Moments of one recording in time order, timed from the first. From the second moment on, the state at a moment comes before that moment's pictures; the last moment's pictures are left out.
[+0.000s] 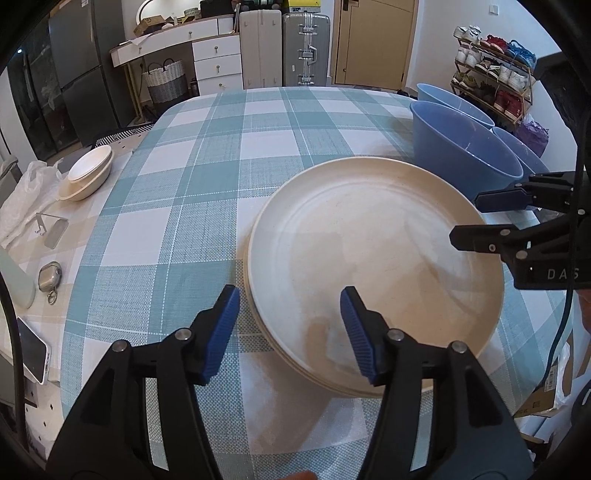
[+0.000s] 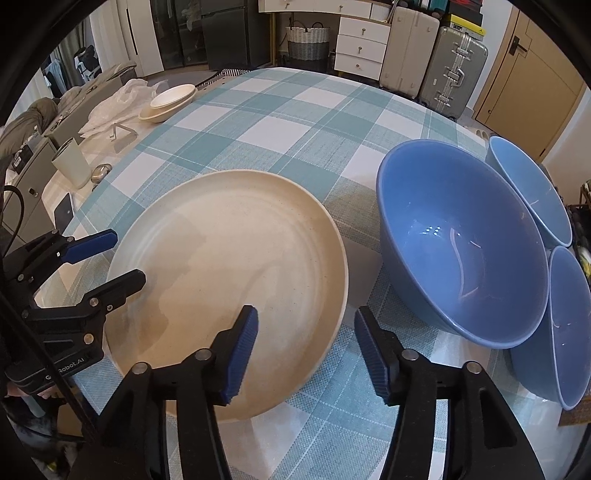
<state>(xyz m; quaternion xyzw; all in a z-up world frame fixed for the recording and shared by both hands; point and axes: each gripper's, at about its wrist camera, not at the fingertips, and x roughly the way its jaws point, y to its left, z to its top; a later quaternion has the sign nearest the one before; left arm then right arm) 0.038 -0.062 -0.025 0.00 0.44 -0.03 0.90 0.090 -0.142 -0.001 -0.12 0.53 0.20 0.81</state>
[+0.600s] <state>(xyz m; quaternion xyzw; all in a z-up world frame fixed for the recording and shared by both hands) 0.032 -0.056 0.002 -0.04 0.43 -0.03 0.90 0.083 -0.157 0.014 -0.09 0.51 0.21 0.83</state>
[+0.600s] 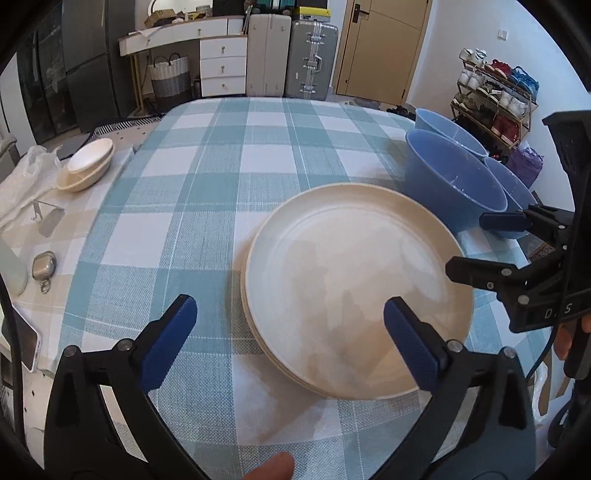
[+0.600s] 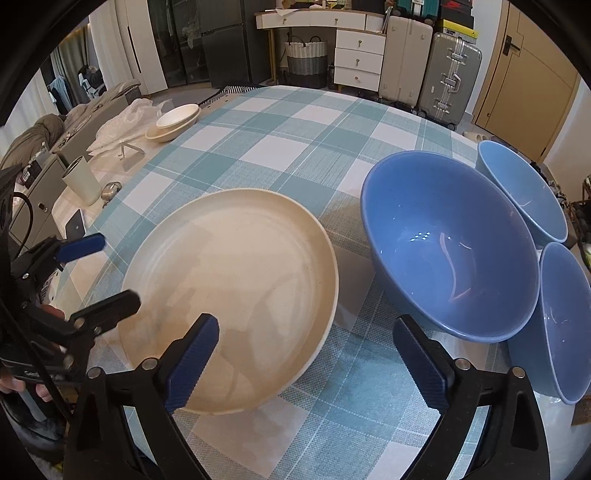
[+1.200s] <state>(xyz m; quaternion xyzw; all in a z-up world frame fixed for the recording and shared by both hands) 0.047 -0.098 0.065 -0.02 0.39 -0.05 0.92 0.075 -0.215 0.057 -0.04 0.47 0.20 0.86</state>
